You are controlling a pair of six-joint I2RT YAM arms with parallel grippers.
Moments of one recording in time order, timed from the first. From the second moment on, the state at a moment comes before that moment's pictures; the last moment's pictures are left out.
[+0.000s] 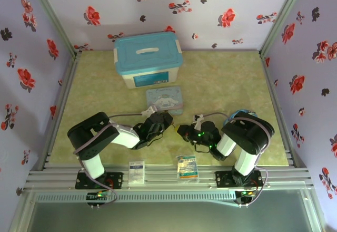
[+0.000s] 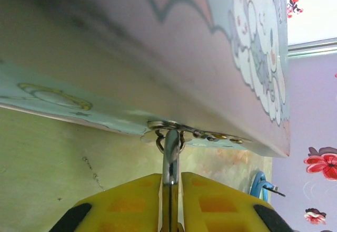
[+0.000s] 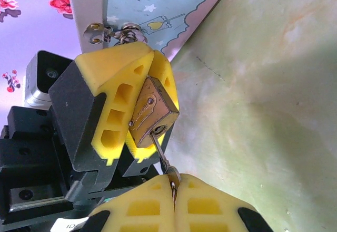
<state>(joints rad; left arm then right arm) -0.97 1.75 0.56 0.70 -0.26 -1.41 0.75 1.75 0.17 1.26 -0.34 1.37</state>
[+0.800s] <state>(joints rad) -0.97 1.75 0.56 0.71 -0.26 -1.41 0.75 1.75 0.14 1.27 -0.34 1.36</state>
